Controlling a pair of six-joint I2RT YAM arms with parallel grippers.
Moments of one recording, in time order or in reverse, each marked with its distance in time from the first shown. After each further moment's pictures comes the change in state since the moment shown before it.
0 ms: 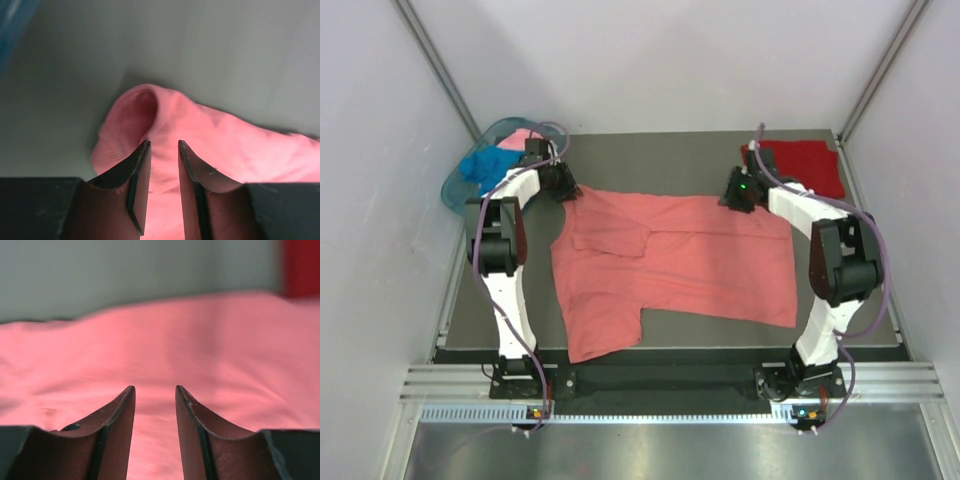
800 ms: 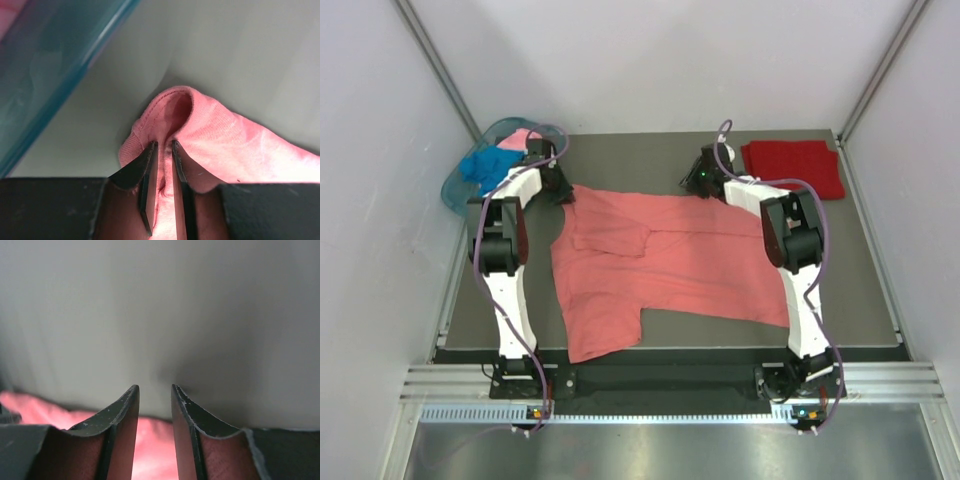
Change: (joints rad) left arm -0.008 0.019 0.028 -0.092 -0.181 -0.032; right arm 0.158 0.454 0.398 0.240 0.030 0.281
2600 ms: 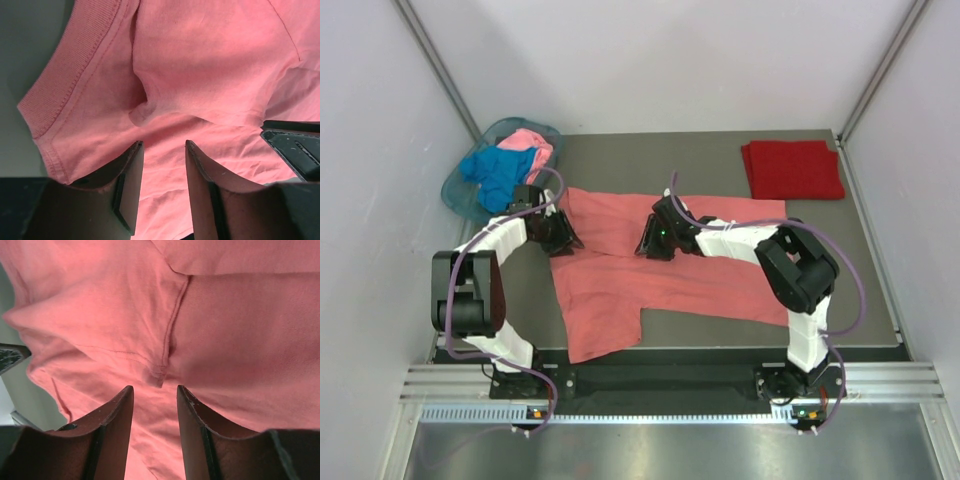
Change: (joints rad) left arm 0.002 -0.587 -0.719 0.043 0.267 0.034; right arm 0.384 -0.350 -0.441 -0.066 -0.035 0.131
